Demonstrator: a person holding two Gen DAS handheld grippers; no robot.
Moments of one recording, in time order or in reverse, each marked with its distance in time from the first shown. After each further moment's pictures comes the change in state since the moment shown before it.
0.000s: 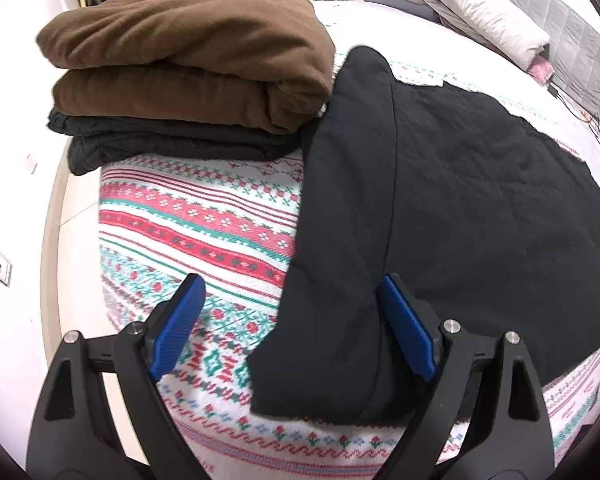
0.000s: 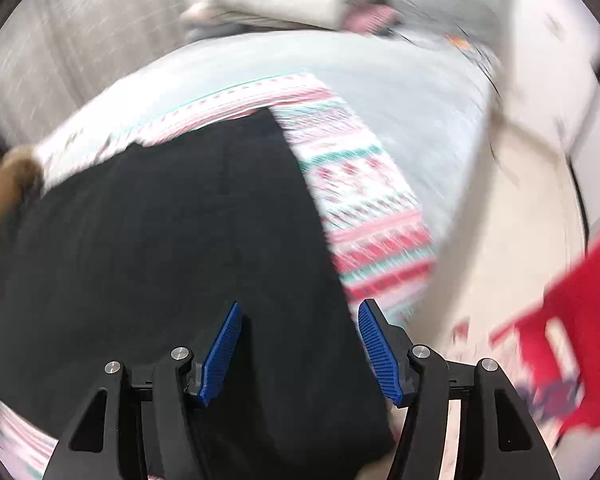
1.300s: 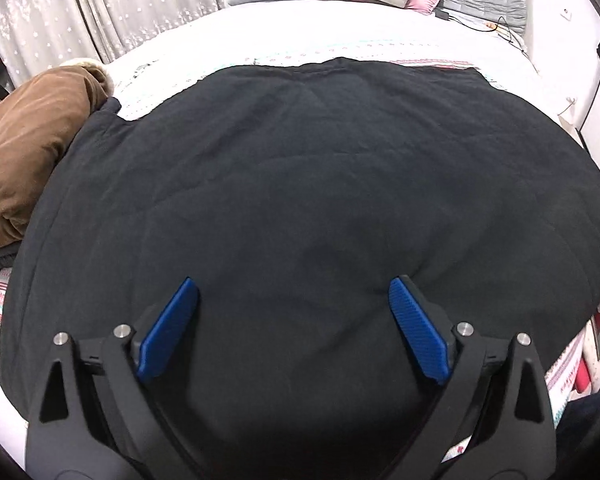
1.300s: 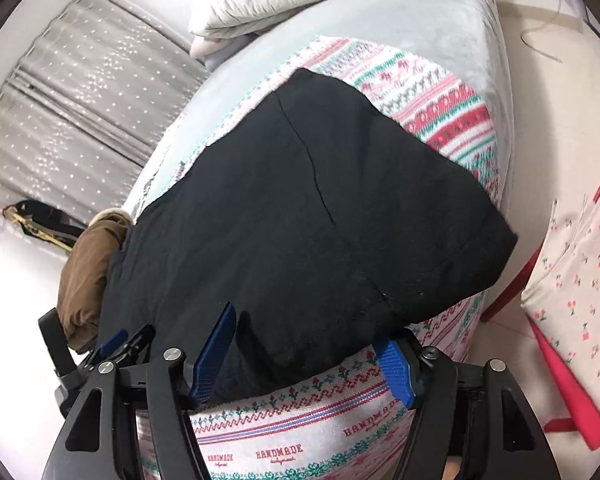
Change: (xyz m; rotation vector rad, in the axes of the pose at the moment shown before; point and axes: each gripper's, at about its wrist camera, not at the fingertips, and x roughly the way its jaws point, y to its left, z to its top) left arm -0.001 -0.258 -0.022 0.361 -0.035 -0.139; right arm 0.007 0.007 -0.064 0.279 0.047 0.408
